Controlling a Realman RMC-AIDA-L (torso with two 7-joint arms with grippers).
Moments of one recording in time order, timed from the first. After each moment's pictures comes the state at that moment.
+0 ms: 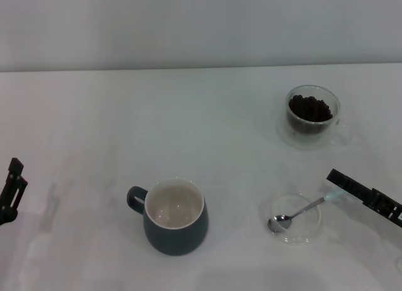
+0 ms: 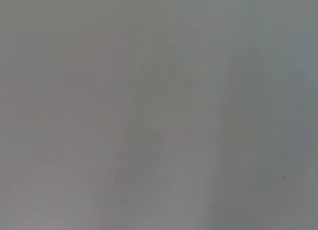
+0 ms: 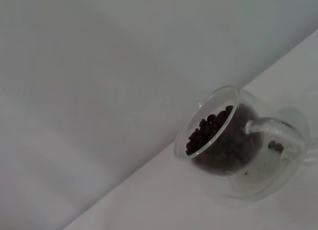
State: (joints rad) left arm -0.18 -2.08 2.83 0.24 -1.24 1.44 -0.17; right arm 0.26 2.00 -0.66 -0.09 -1.48 -1.31 1.43
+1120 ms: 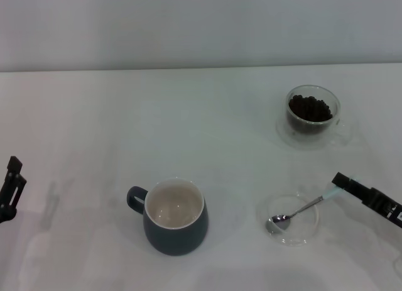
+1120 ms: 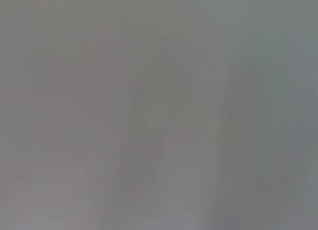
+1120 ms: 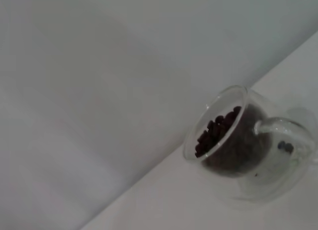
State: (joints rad) left arm -0.19 -2.08 2.83 0.24 -1.25 1.44 -0.17; right arm 0.26 2.00 -0.66 -0.08 -1.47 -1.33 1.44
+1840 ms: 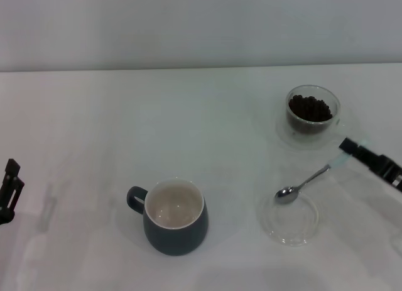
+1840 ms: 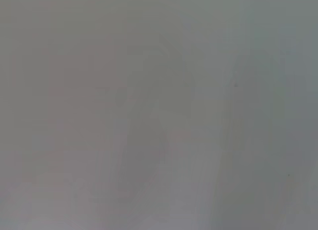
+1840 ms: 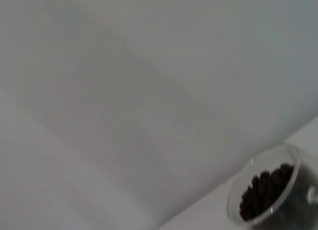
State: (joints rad) left arm -0.18 -2.08 2.83 0.23 -1.25 1.44 -0.17; right arm 0.29 2.00 -0.65 -0.12 -1.41 -1.40 1.46
